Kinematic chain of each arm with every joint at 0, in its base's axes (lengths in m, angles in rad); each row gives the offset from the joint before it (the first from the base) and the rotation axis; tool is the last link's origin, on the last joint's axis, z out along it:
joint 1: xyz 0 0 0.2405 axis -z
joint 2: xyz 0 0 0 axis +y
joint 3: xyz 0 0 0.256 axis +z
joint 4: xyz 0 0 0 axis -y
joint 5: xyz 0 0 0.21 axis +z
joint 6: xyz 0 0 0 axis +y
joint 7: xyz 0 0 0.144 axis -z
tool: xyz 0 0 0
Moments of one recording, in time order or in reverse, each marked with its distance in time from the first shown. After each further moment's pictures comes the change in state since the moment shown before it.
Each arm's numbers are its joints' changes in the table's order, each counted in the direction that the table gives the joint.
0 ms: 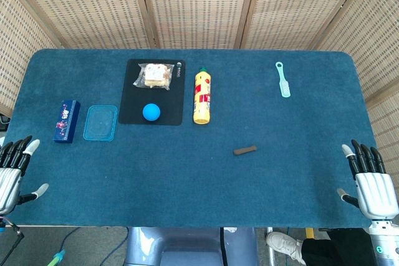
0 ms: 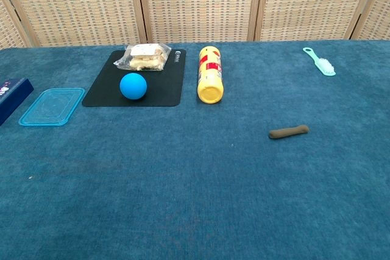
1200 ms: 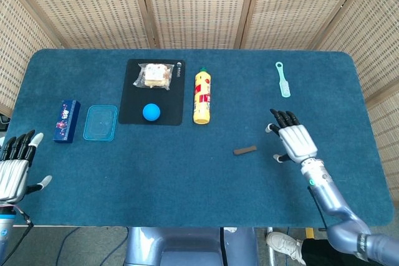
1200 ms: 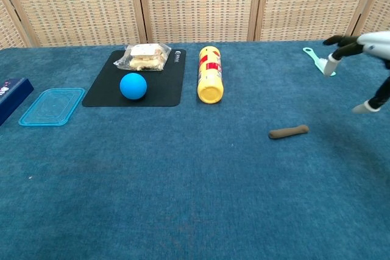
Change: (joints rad) left arm 0.044 -0.092 -0.058 -0.045 -0.125 -0.078 -0.133; right arm -0.468 -0.183 0.174 -0.097 0.265 -0.622 0.062
